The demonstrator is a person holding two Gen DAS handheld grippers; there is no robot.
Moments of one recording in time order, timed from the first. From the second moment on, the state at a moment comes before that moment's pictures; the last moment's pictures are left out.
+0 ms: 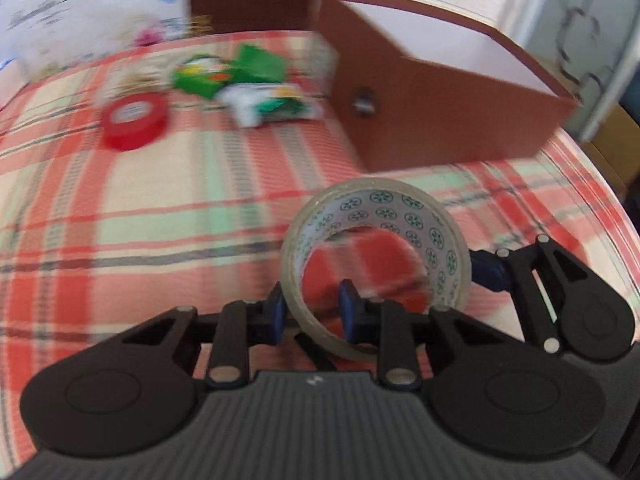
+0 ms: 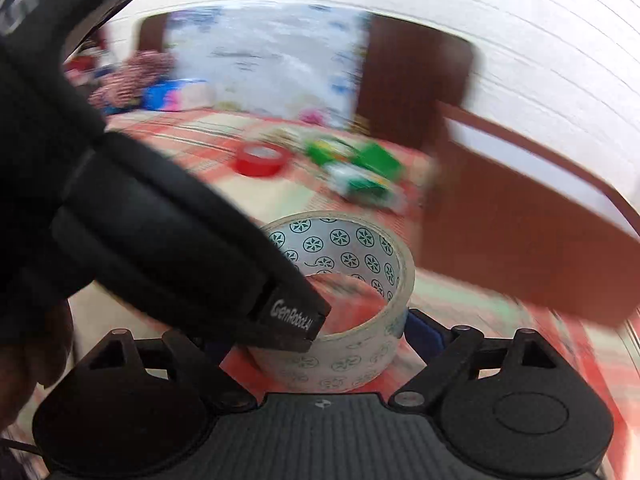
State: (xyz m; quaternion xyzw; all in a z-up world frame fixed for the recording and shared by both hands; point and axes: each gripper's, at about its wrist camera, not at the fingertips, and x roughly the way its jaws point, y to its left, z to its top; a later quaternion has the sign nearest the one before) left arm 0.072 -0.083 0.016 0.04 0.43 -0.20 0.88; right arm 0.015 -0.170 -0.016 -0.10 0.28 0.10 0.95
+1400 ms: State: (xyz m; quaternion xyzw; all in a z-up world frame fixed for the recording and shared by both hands) left arm 0.120 -0.260 0.110 0.10 0.30 -0.25 0.92; right arm 0.037 -0.374 0.028 0.04 0.12 -0.11 0.99
